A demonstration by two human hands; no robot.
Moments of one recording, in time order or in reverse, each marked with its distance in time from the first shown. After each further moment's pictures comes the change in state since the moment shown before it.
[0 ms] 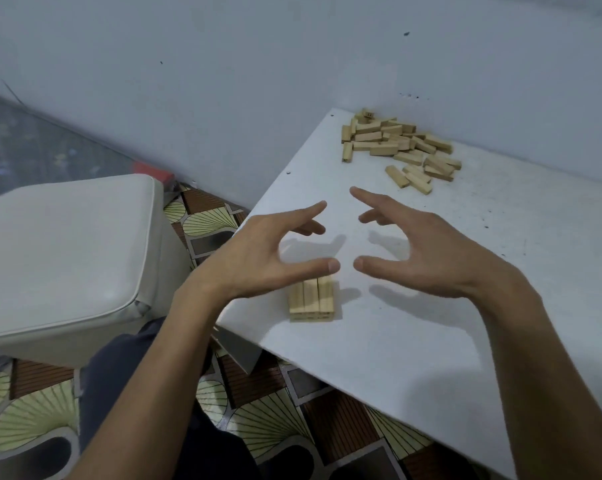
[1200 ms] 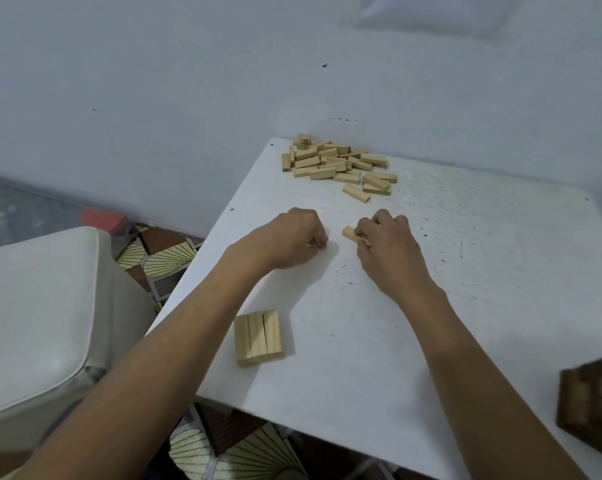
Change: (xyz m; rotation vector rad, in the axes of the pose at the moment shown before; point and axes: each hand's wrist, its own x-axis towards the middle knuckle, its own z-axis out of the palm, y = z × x) left_hand 0.148 0.018 0.050 0.456 -0.286 0.139; right_hand 0.038 0.088 0.021 -0.364 0.472 0.249
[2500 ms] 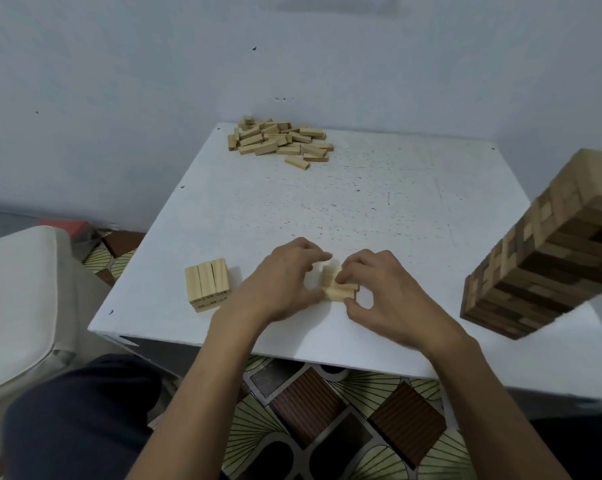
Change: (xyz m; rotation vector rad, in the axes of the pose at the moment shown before) left_hand -0.093 0.121 0.062 -0.215 0.050 0.013; right_hand -0.171 0.038 -0.042 0.295 -0.140 -0.116
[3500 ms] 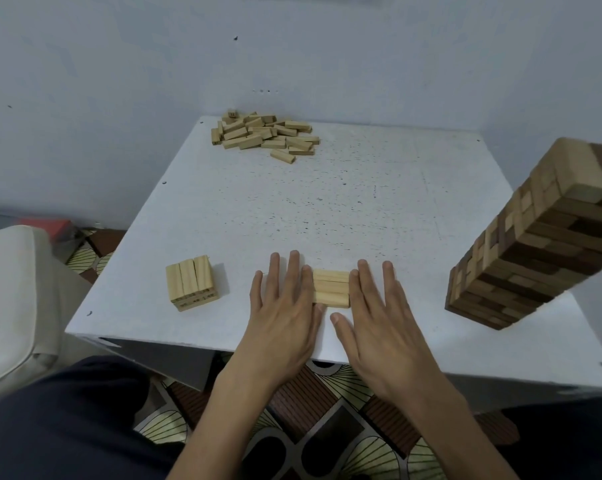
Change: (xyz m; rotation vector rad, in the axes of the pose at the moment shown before) left_hand -0.040 0.007 0.073 0.473 0.225 0.015; right_hand -0.049 -0.017 0.043 -0.468 0.078 0.242
